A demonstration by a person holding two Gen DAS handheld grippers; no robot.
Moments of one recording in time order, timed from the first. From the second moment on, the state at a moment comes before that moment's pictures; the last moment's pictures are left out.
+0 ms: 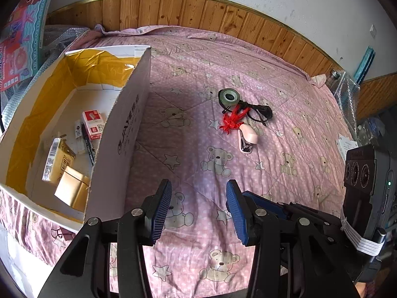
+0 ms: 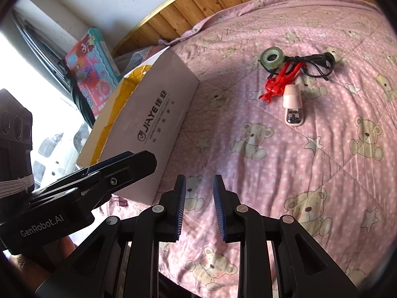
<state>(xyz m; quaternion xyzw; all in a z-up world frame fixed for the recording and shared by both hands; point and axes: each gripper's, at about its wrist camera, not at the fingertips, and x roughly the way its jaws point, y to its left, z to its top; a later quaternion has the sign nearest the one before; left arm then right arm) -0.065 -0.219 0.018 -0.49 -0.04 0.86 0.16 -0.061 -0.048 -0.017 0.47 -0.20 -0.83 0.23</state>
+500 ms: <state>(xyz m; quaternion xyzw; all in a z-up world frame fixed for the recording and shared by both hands) -0.143 -0.153 -0.007 -0.51 -0.03 0.84 0.20 -0.111 0.012 -0.033 0.46 -0.21 -0.85 0.13</state>
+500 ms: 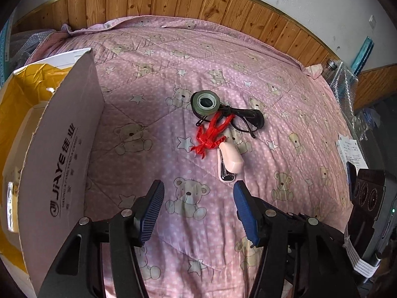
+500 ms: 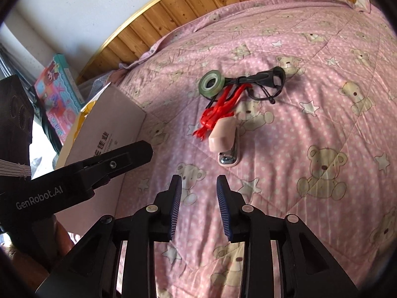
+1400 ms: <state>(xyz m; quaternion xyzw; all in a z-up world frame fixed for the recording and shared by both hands) -0.220 -0.076 -0.084 -0.51 0.05 0.82 0.24 -0.131 0.045 -0.057 0.47 -0.18 -0.86 0.10</state>
